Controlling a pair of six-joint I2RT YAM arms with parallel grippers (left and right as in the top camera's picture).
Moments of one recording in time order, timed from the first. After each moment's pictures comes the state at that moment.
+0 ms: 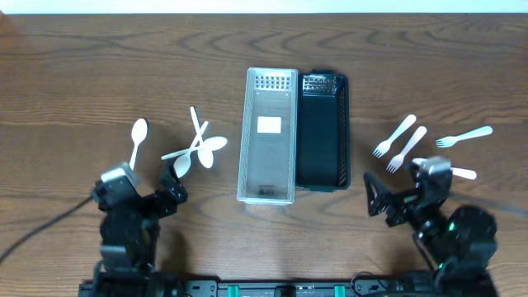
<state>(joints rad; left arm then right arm) -0.09 0.33 0.46 -0.52 -0.18 -0.41 0.03 0.37 0.52 -0.52 -0.33 0.18</state>
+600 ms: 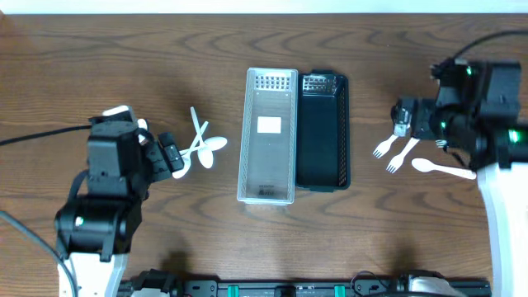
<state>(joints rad) -0.09 0.94 1.06 -0.96 -0.17 -0.34 -0.04 1.33 1.38 -1.05 -0.17 0.06</state>
